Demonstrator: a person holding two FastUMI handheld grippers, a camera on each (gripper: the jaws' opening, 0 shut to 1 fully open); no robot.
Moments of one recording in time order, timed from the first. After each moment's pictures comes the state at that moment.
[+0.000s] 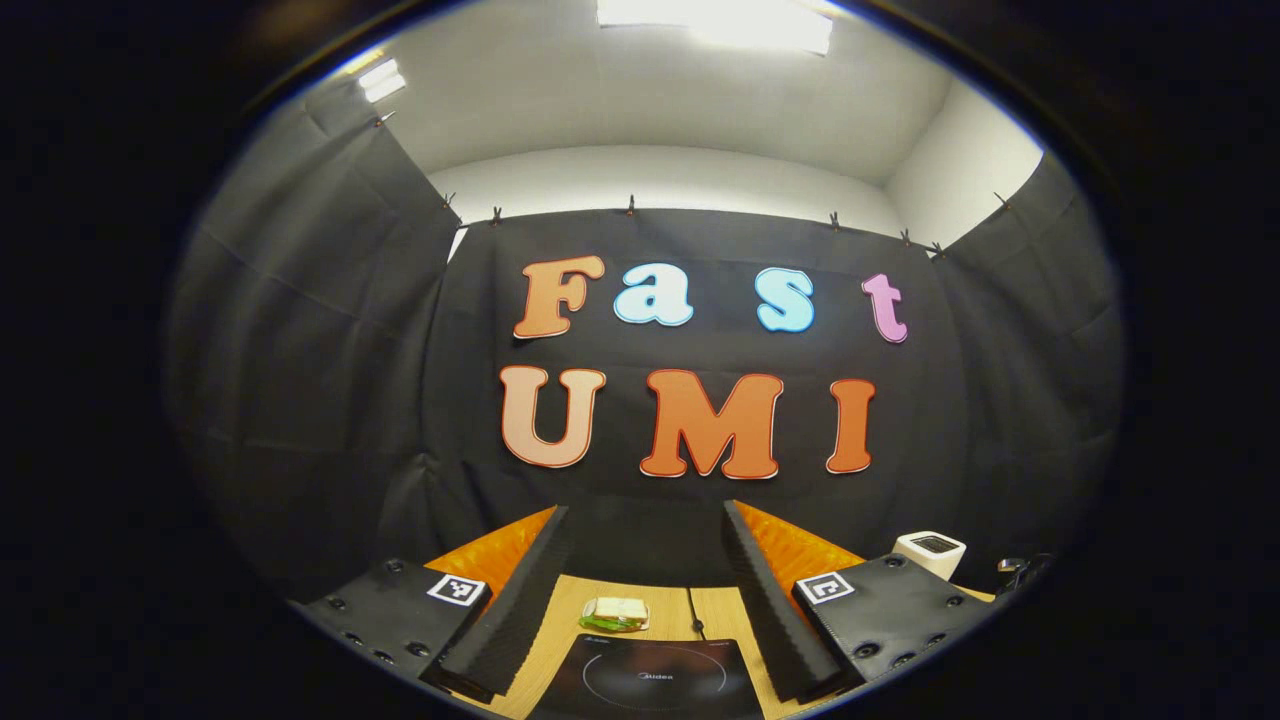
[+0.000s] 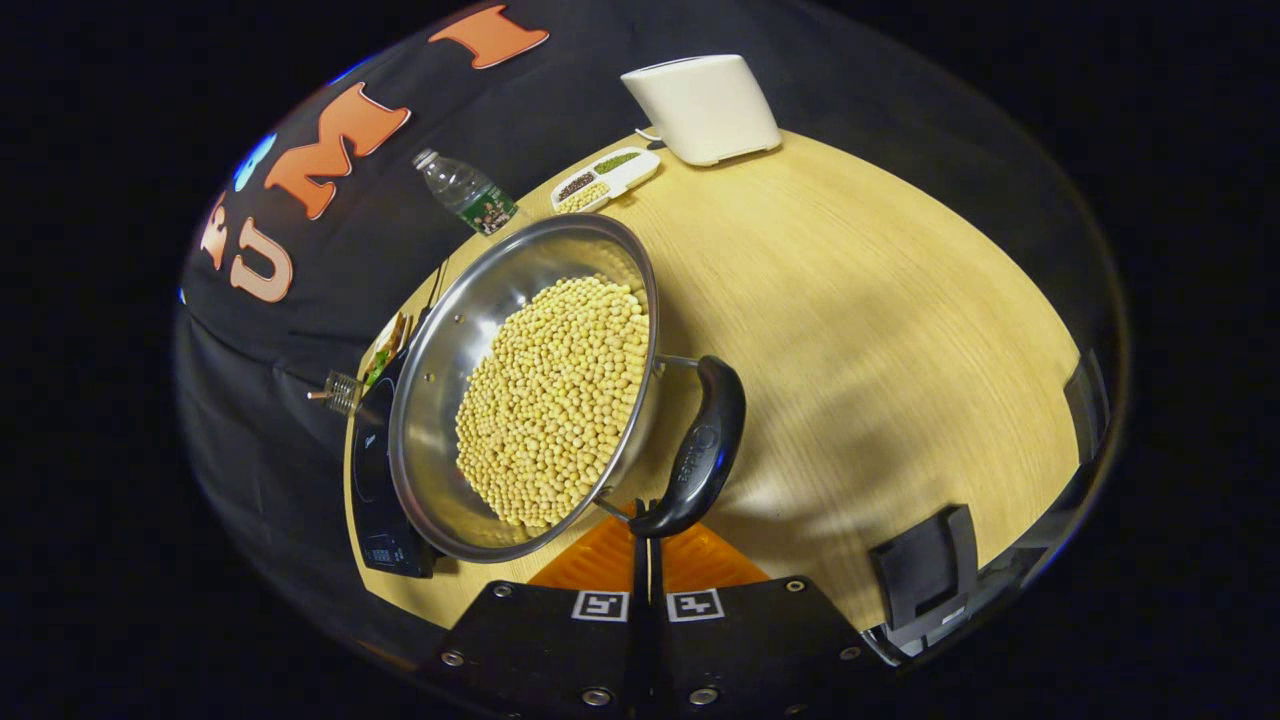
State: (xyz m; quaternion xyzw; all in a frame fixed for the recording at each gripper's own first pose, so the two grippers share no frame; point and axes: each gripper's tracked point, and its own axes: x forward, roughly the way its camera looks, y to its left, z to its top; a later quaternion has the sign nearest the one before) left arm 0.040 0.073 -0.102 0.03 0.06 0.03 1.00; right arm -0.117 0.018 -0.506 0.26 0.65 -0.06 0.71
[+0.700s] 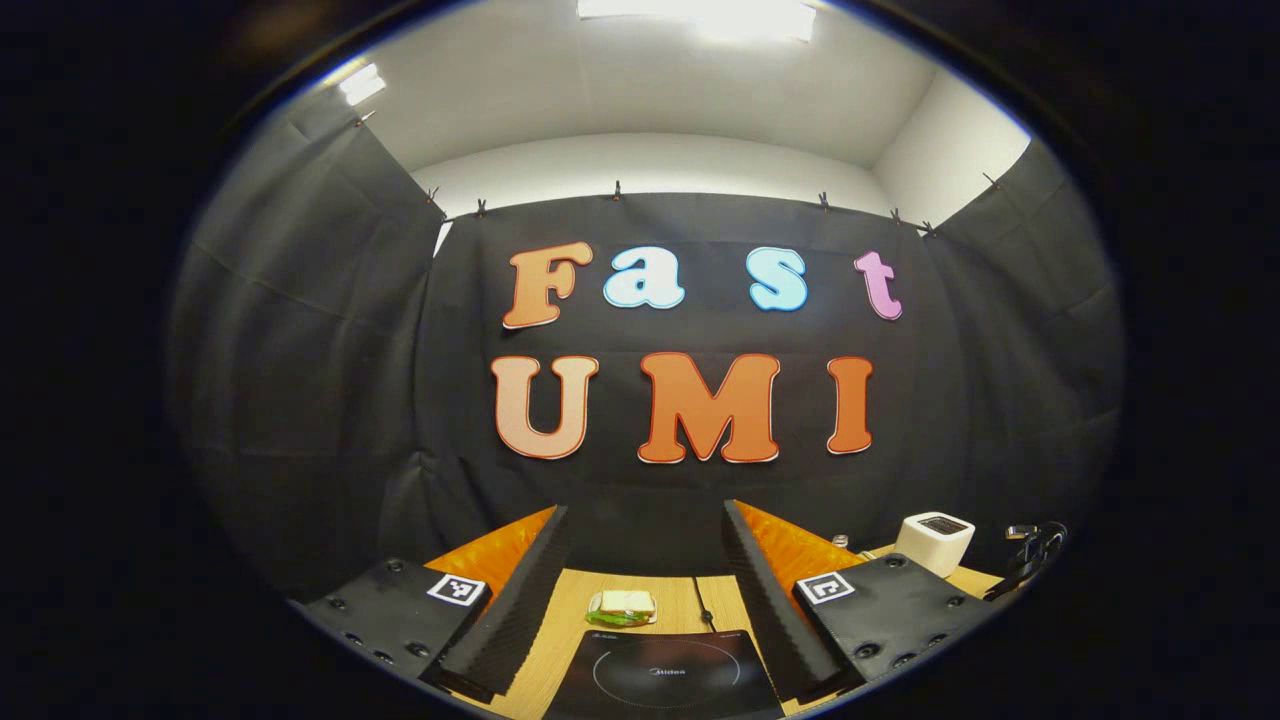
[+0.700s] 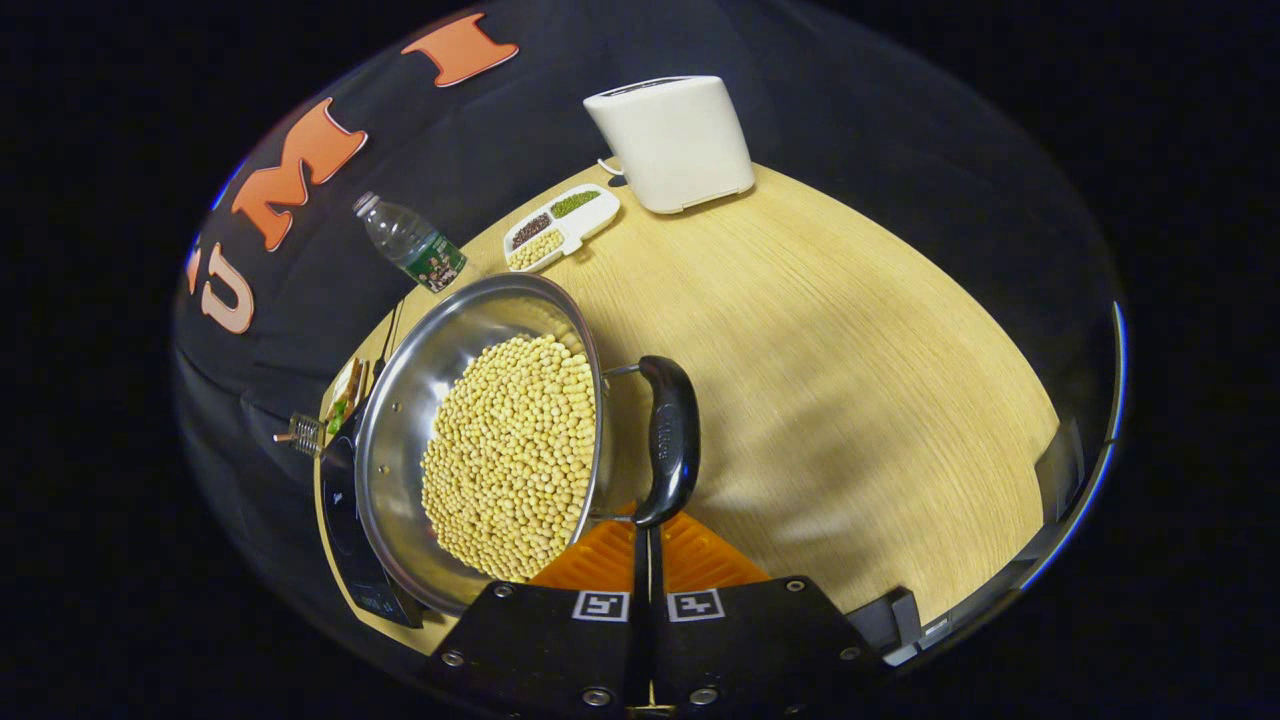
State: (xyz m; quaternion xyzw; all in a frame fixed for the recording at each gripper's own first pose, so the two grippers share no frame) left arm 0.051 0.065 -0.129 0.04 0.09 0.01 0.99; right arm -0.061 -0.012 -0.535 0.24 0.64 -0.12 0.72
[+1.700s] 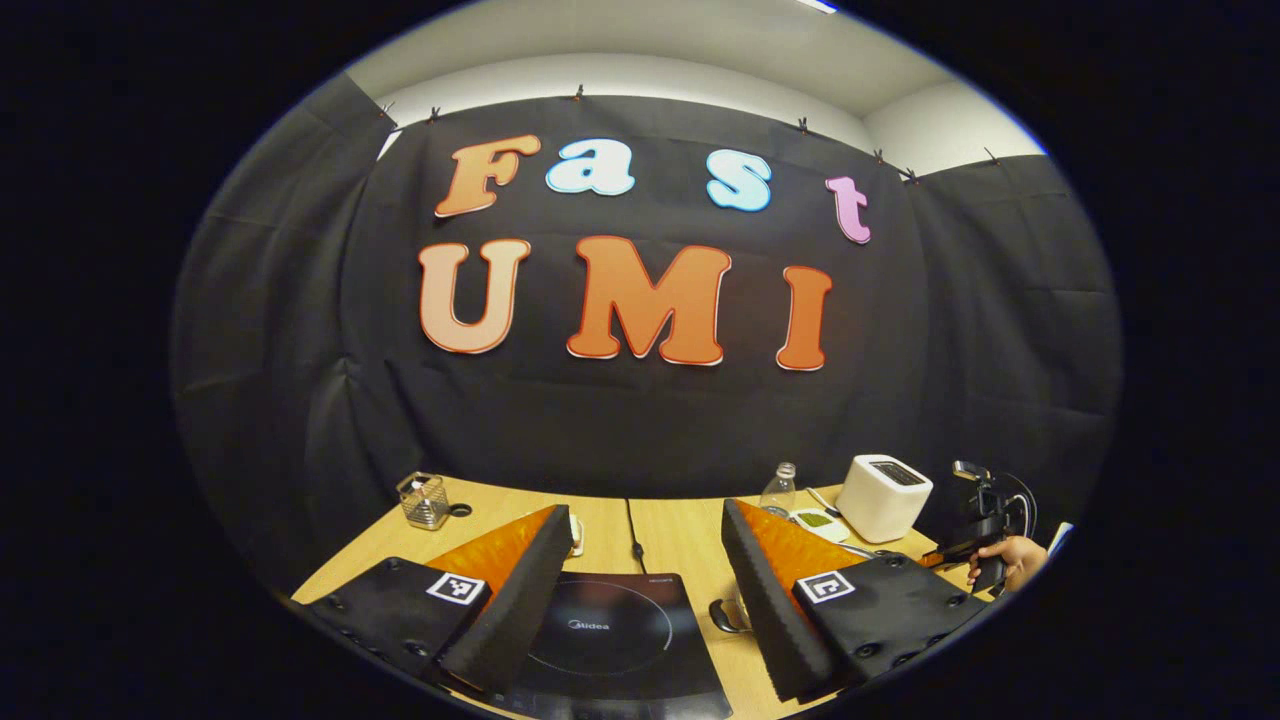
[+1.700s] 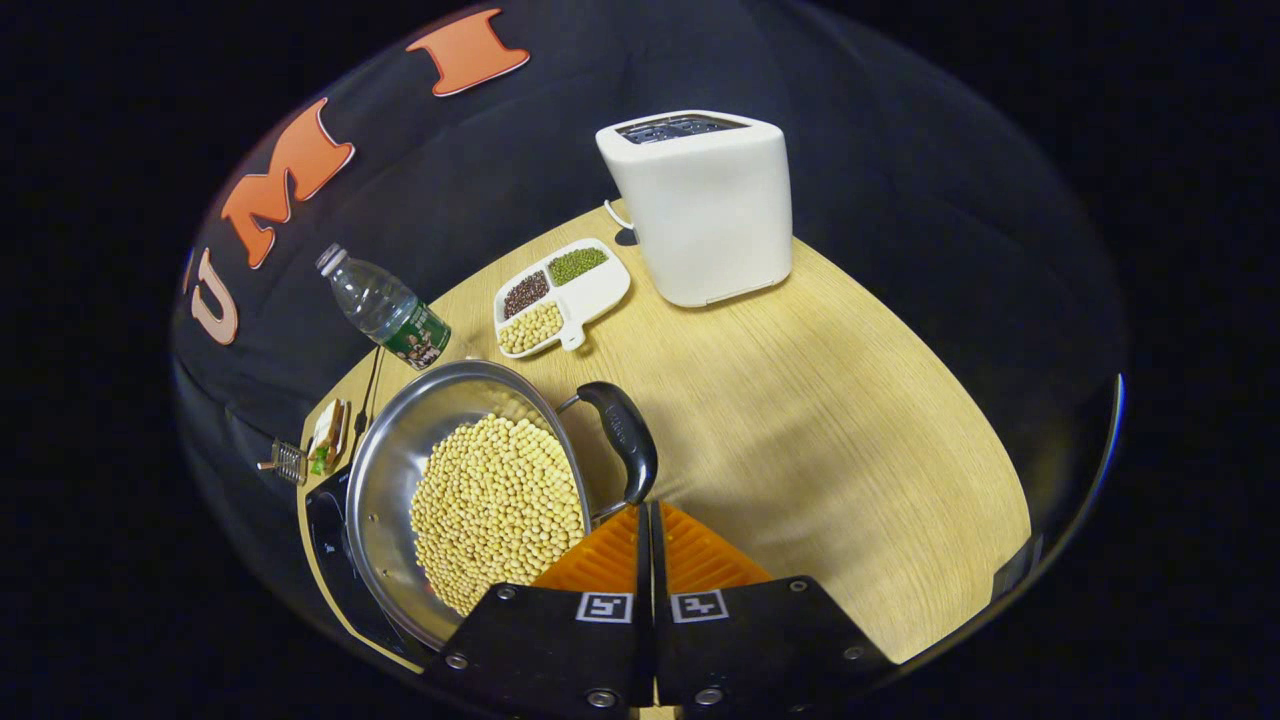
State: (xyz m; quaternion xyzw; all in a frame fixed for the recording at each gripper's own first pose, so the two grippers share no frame) left arm 0.071 -0.007 -0.250 0.00 0.25 -0.06 0.97; right arm 0.023 -0.043 -0.551 0.19 0.63 -0.11 0.74
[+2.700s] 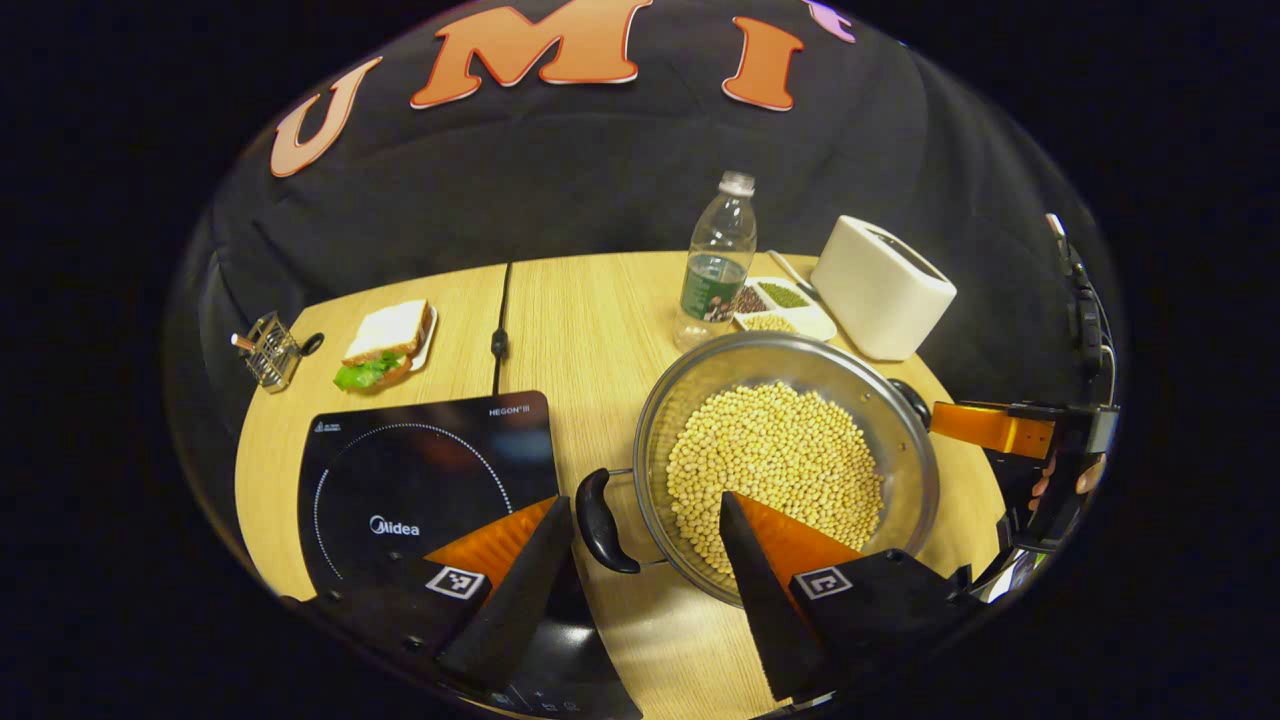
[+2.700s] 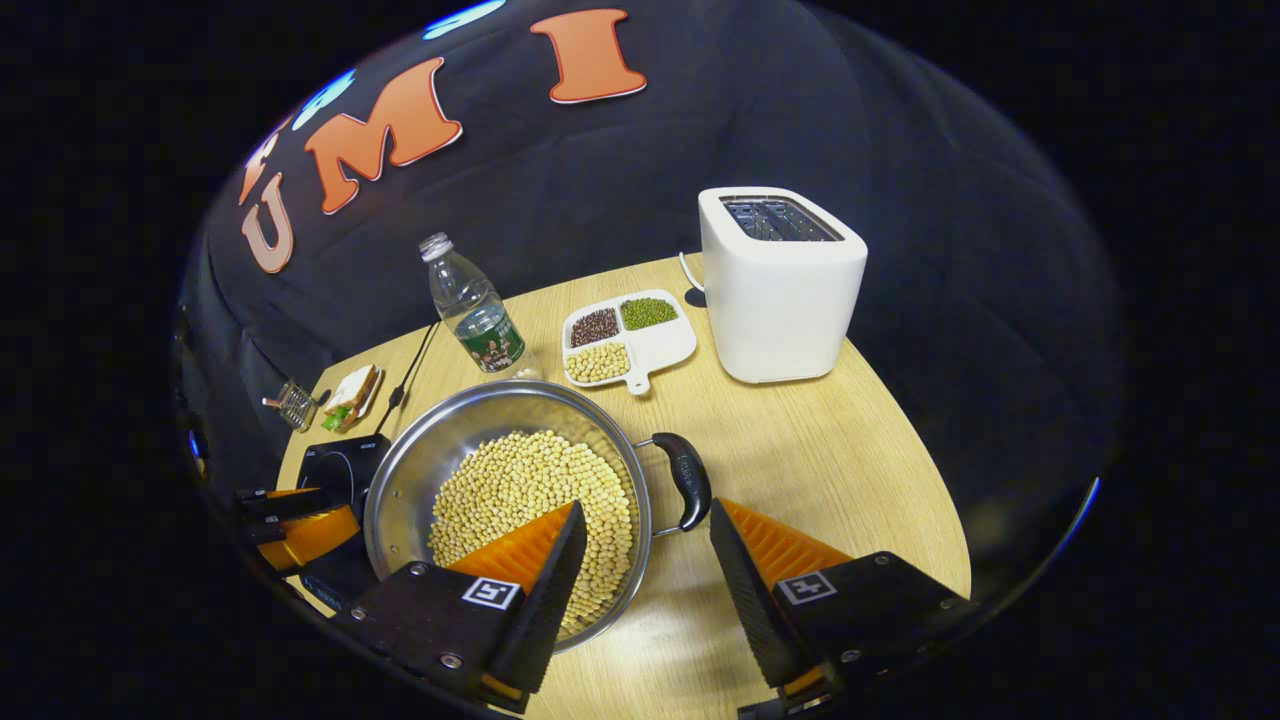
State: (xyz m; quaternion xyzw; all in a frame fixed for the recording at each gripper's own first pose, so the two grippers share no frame) left arm 0.041 -0.120 -0.522 0.04 0.59 -0.12 0.80; right arm 0.062 -0.034 -0.514 0.11 0.58 -0.04 0.80
